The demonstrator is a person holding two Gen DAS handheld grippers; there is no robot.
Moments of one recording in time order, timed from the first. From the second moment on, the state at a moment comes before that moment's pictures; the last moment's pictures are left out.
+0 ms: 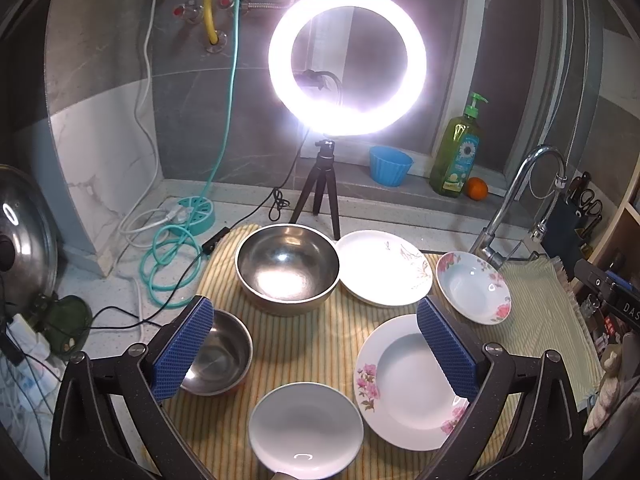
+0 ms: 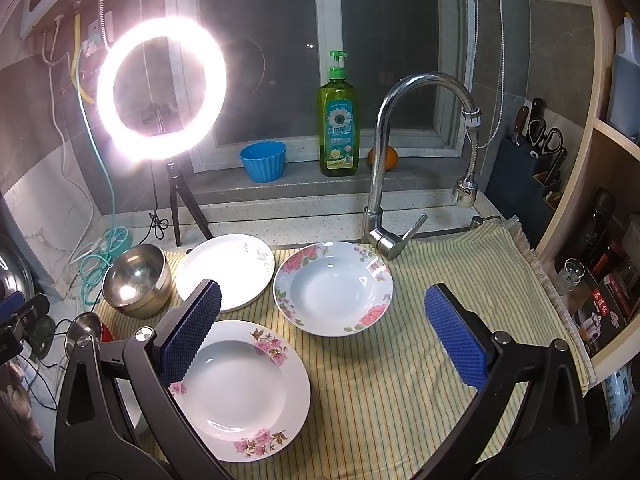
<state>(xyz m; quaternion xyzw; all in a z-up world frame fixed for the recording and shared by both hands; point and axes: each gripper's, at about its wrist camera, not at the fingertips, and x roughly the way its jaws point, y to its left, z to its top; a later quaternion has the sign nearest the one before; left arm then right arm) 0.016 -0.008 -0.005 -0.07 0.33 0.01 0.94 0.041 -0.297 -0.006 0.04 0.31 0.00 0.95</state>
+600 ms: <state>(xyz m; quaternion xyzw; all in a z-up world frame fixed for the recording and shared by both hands) 0.018 -0.015 -0.004 -0.06 0.33 0.01 0.94 0.042 -0.297 -0.008 0.04 0.31 0.01 0.95</state>
